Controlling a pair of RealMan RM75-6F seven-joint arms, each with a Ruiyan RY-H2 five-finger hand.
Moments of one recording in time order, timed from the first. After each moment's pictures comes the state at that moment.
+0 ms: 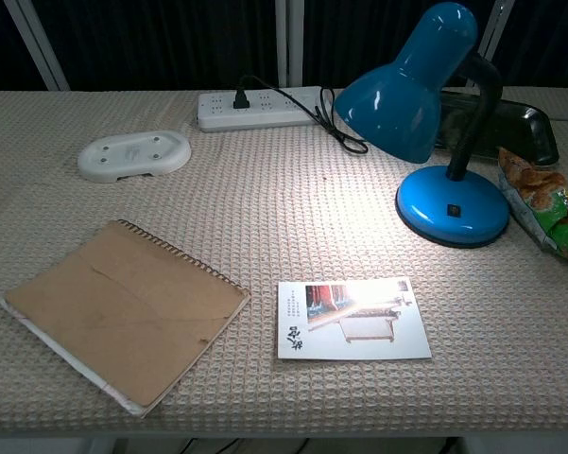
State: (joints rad) left arm -0.22 -1.15 -0.03 -1.34 1.50 1.41 -0.12; right arm 0.08 -1.14 0.12 -1.44 -1.37 1.44 0.15
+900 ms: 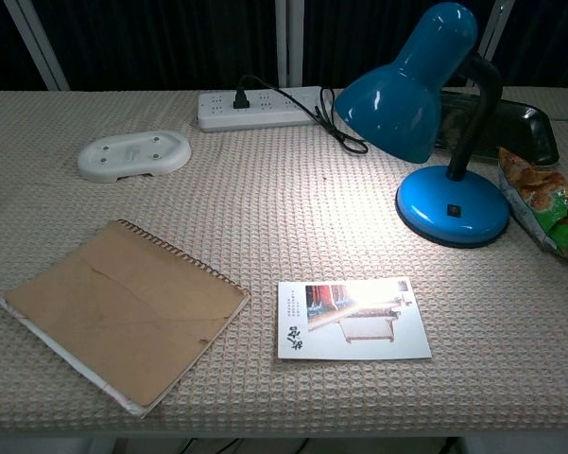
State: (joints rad) left arm -0.21 -1.15 -0.03 -1.34 1.51 1.40 -0.13; right arm 0.13 -1.12 0.12 -1.53 -1.50 1.45 0.07
